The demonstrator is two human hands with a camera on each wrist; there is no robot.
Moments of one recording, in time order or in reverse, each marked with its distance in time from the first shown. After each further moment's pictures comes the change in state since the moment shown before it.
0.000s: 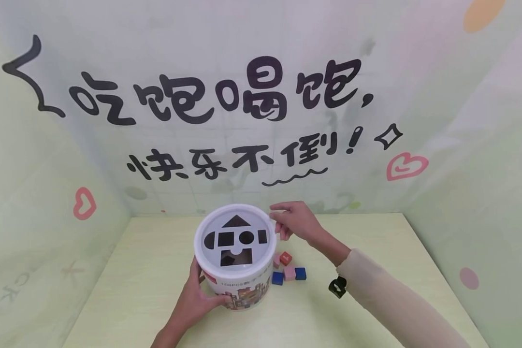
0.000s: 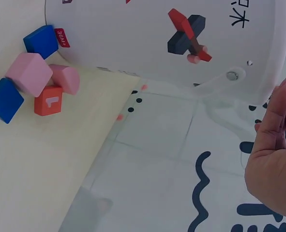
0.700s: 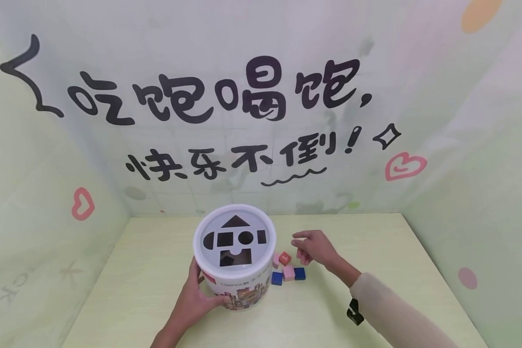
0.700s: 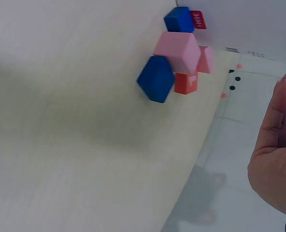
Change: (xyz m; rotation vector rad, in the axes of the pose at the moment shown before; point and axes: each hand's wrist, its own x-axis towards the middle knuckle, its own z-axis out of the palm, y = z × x) left_hand 0.000 0.005 0.000 -0.026 0.008 -0.008; right_hand -0.016 0.105 -0.012 -0.015 0.028 0.106
